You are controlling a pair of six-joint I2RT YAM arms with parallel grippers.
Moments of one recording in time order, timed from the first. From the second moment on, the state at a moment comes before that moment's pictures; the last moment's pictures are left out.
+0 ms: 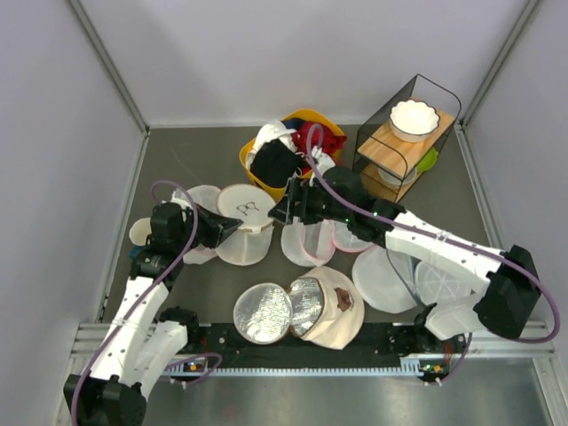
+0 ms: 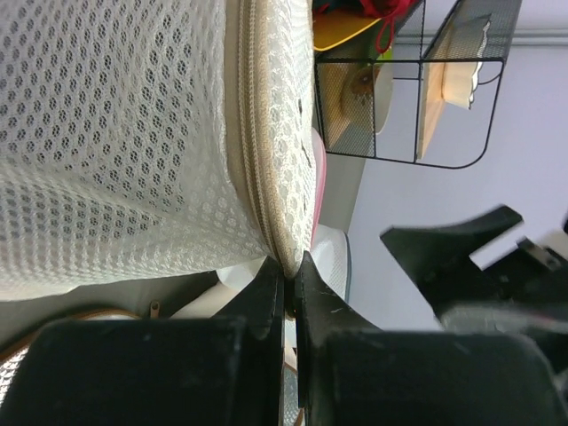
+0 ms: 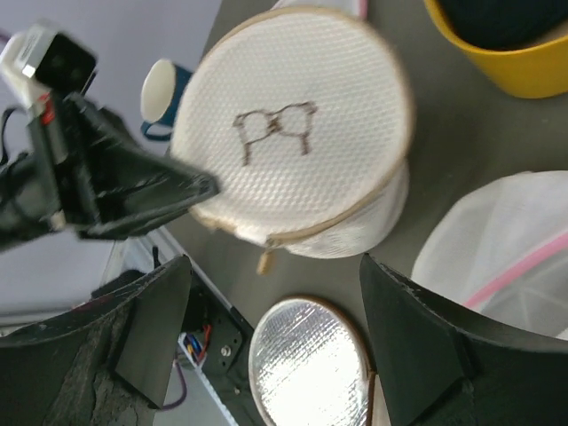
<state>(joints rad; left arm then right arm) -0.15 0.75 0.61 -0.32 0.42 -1.15 0.83 1.40 1.12 -0.15 -0.14 0.74</state>
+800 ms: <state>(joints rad) -0.15 0.77 0.63 -0.38 0.40 -1.15 1.04 1.57 1.27 -0.32 -0.07 0.58</state>
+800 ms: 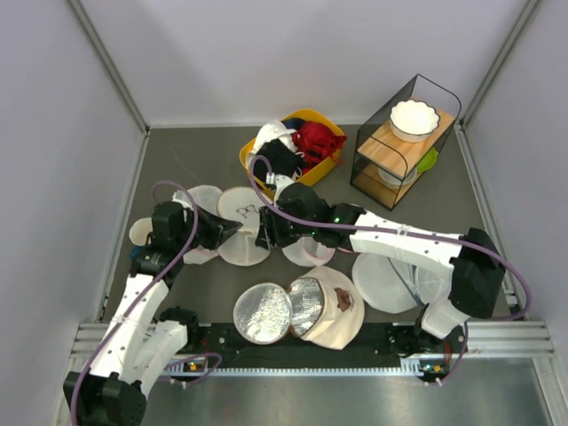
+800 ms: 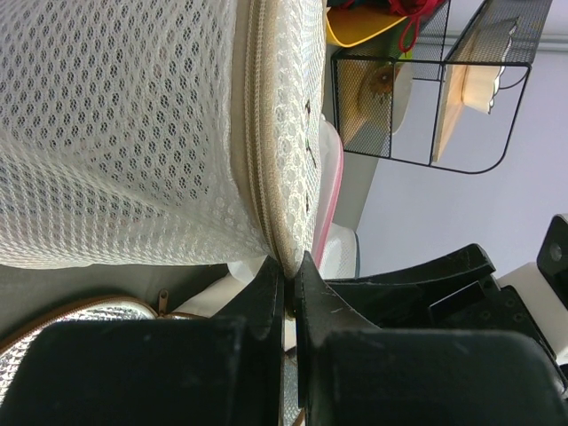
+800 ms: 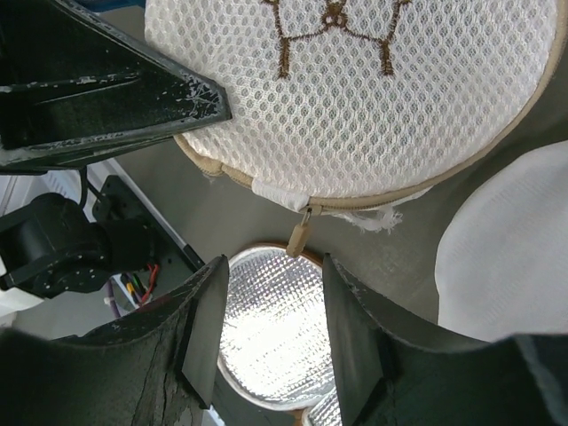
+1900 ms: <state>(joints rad) -0.14 0.97 0.83 -0.49 0.45 -0.98 0.92 1.39 1.10 -0.31 -0.02 0.50</state>
